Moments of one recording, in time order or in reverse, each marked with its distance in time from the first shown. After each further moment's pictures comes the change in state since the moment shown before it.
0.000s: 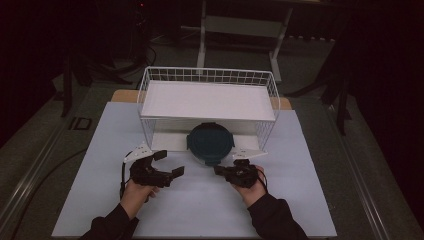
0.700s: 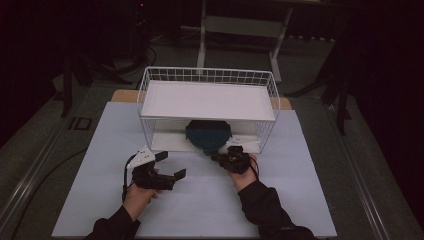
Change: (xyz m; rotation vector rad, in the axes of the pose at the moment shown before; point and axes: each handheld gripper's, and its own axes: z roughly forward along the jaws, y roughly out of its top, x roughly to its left) left arm -0.005 -0.009 0.006 -0.026 0.025 0.057; right arm -0.021 0.024 0.031 -0.048 -0.069 0.022
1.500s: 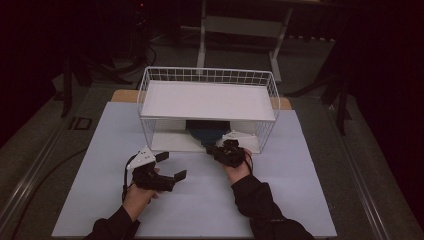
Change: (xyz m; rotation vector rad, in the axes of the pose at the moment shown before) left arm -0.002 0.000 0.000 0.007 -0.029 0.022; right arm -0.007 0.010 0.021 -0.035 -0.027 0.035
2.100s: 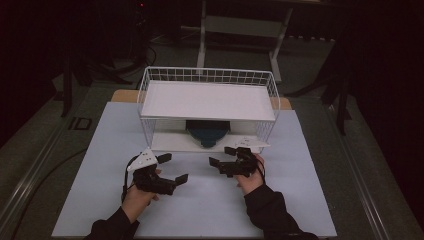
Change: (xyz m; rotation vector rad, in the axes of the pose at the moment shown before) left arm -0.009 0.004 -0.003 0.015 -0.047 0.029; right arm 0.002 -0.016 -0.045 -0.063 0.054 0.003
